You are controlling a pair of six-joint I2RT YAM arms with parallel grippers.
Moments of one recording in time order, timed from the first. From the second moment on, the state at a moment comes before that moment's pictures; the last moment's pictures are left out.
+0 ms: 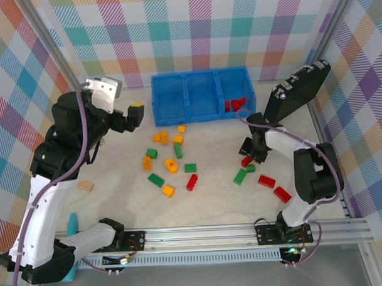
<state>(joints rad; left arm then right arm) -0.41 1.06 1.63 -0.84 -0.09 0.11 0.26 1.66 1.01 -0.69 -0.06 0.75</state>
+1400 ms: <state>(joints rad) -0.41 1.15 1.65 -0.84 -0.14 0.19 0.23 2.35 2.27 -0.81 0.12 0.25</state>
